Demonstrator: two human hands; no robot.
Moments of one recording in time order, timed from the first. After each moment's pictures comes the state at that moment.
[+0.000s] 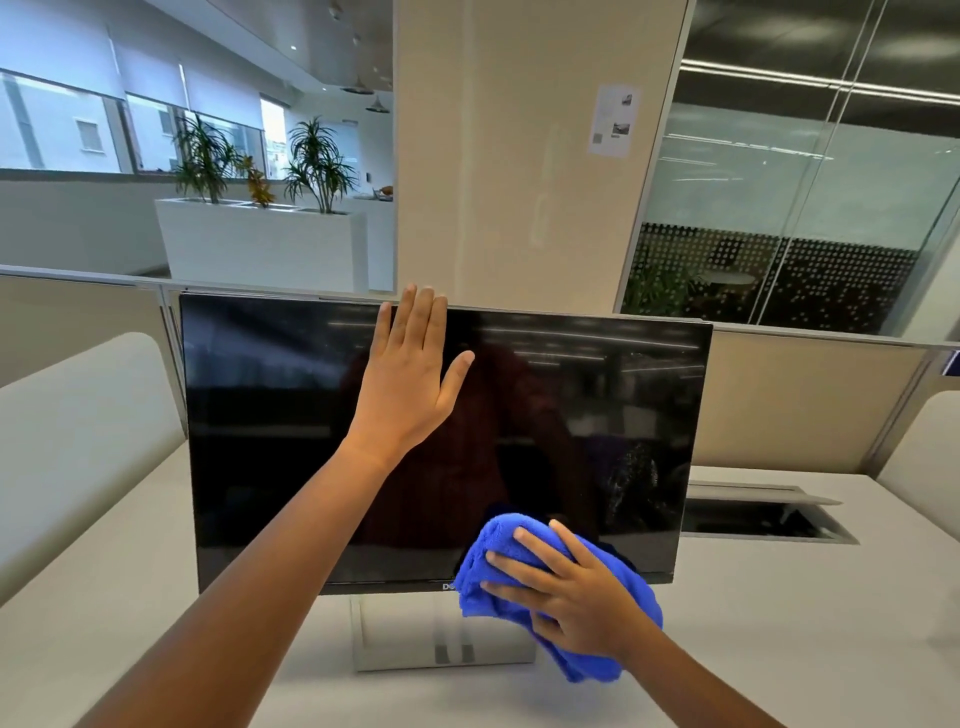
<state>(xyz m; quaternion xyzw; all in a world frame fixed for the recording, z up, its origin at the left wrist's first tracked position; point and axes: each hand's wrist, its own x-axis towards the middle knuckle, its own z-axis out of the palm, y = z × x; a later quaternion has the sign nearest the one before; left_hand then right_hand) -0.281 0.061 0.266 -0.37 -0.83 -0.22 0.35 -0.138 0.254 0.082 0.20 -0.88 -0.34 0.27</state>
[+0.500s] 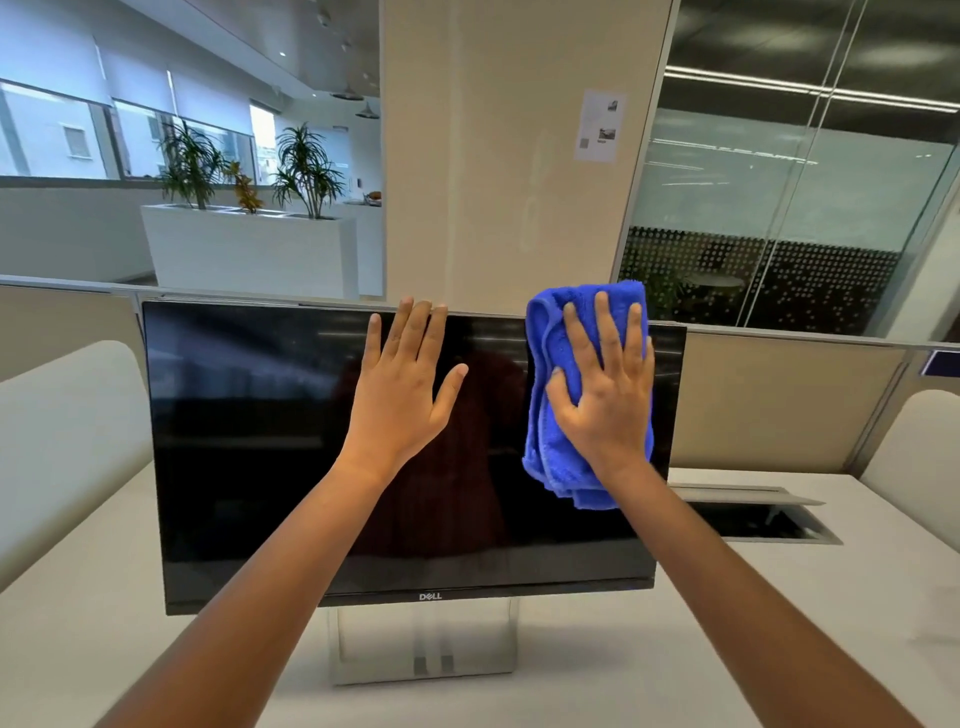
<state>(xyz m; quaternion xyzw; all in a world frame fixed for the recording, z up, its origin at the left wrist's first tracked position) -0.271 0.080 0.261 -0.36 -0.83 -0.22 0.37 -0.188 0.269 0.253 -0.12 -0.82 -0.05 0.55</state>
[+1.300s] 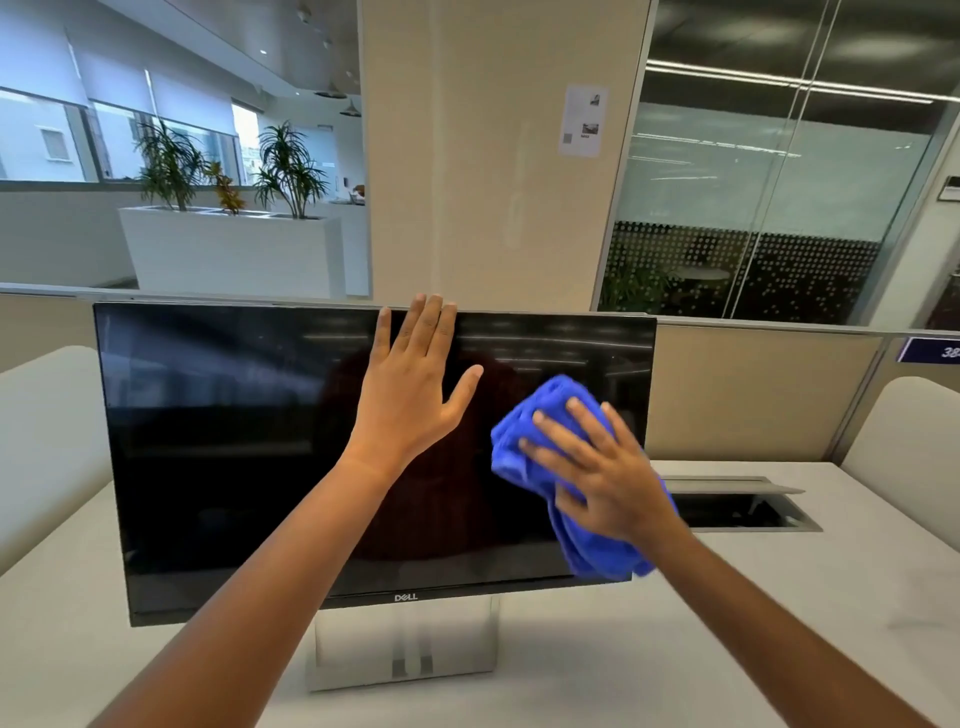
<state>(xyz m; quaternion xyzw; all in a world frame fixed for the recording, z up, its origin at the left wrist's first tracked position) -0.254 0.107 0.268 -0.38 -0.83 -0.20 0.36 -0.139 0.316 0.188 0.10 -0.86 -0.27 0.41</state>
